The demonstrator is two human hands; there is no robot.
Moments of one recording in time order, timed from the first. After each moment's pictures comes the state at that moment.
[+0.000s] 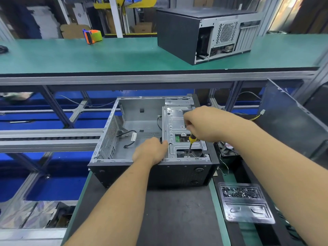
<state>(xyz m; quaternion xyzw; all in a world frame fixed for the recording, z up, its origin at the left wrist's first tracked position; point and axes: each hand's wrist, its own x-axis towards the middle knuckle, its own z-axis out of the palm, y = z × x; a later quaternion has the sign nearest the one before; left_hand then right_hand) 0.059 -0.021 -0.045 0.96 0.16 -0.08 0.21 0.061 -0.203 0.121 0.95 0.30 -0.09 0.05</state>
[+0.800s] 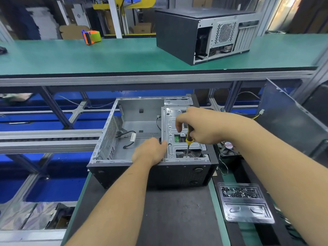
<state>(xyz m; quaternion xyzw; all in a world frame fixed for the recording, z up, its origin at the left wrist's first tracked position) 0.060 -0.024 -0.045 0.96 0.17 -0.07 0.20 0.057 -0.203 0.128 0.93 0.33 -0.16 -0.02</state>
